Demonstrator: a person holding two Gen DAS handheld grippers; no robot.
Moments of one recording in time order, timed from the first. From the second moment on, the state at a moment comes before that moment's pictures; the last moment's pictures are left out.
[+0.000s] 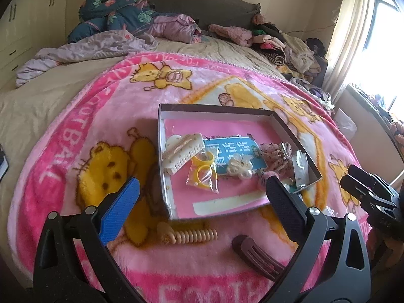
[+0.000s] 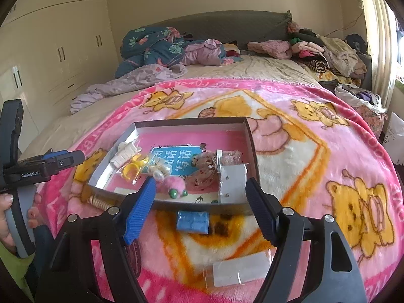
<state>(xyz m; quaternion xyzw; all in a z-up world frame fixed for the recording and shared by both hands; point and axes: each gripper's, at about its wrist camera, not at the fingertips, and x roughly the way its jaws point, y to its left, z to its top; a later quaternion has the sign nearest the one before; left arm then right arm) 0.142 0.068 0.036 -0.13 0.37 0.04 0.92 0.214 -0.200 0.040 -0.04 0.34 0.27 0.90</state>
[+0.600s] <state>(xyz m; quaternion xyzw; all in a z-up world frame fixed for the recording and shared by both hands) 0.109 0.035 0.012 -0.11 0.39 0.03 0.91 0.189 -0.220 0.020 -0.05 0.35 0.27 0.89</state>
